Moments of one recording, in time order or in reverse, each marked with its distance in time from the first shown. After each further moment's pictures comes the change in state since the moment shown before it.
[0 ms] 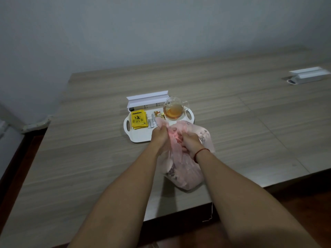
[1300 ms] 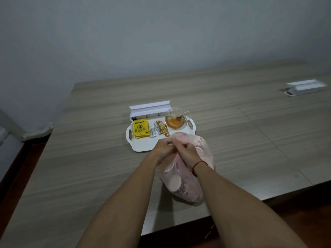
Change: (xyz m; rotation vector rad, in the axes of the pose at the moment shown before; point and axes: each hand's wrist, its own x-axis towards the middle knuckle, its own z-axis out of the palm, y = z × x) left_hand -0.014 -0.003 -0.017 0.091 -0.271 0.127; right_hand -0.020 -0.003 0.017 -0.070 -0.058 -0.104
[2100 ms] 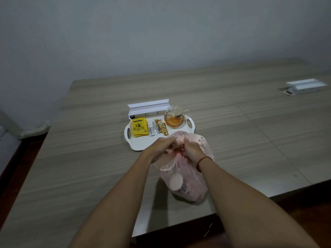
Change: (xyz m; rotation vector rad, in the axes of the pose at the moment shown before) left_hand -0.005 0.013 -0.007 0.082 -0.137 -0.056; right_hand 0.009 -0.006 -0.020 -0.127 0.067 0.097
